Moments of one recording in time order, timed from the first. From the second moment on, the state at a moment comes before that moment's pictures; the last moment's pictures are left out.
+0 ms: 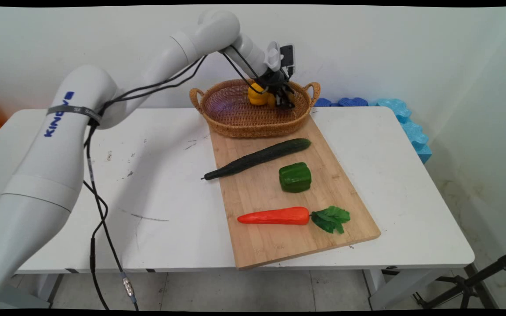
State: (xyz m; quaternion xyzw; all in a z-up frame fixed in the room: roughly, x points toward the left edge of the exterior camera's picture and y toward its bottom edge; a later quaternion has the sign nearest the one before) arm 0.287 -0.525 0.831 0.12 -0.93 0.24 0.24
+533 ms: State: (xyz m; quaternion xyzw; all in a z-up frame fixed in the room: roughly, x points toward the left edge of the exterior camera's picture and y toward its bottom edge) arm 0.288 -0.473 0.876 0.16 -0.93 0.24 0.24
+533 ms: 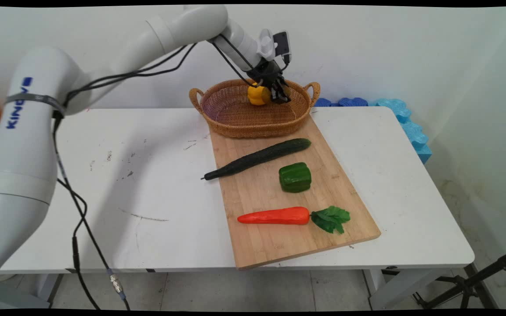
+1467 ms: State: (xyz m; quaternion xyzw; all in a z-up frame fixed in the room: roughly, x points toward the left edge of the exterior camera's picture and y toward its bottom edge) arm 0.274 -0.342 0.937 0.26 -0.91 0.21 0.26
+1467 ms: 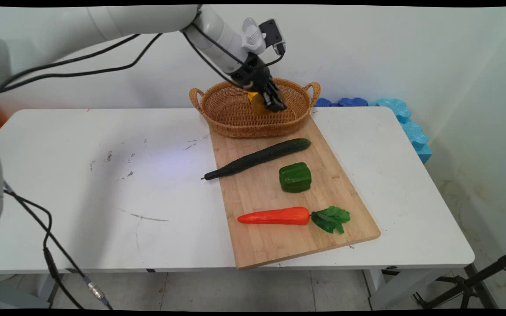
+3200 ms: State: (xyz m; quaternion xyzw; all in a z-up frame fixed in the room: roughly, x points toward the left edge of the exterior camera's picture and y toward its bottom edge) arm 0.283 -0.203 0.858 0.38 -0.88 0.11 0.25
